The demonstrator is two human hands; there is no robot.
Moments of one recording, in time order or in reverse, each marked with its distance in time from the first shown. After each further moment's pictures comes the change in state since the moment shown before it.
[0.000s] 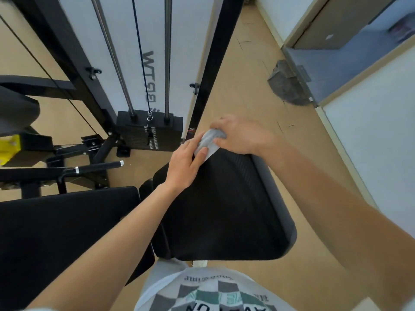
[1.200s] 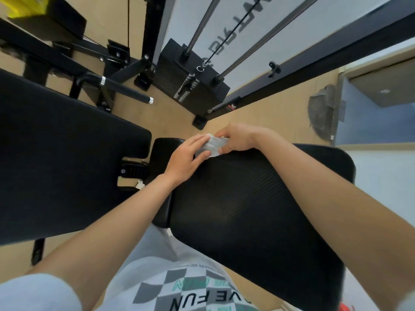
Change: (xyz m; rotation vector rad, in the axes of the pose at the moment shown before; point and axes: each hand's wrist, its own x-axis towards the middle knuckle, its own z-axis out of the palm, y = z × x) left_hand -0.072 -0.168 0.001 -0.159 0.213 -0.264; right_hand 0.162 -0.107 0.114 -0.298 -0.692 -0.125
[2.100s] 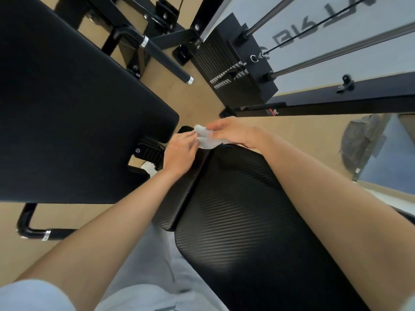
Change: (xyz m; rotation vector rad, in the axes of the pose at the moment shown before) left_hand -0.004 -0.111 0.001 0.117 0.270 -0.420; right_hand 0.174 -0.036 0.034 0.431 -0.080 -0.102
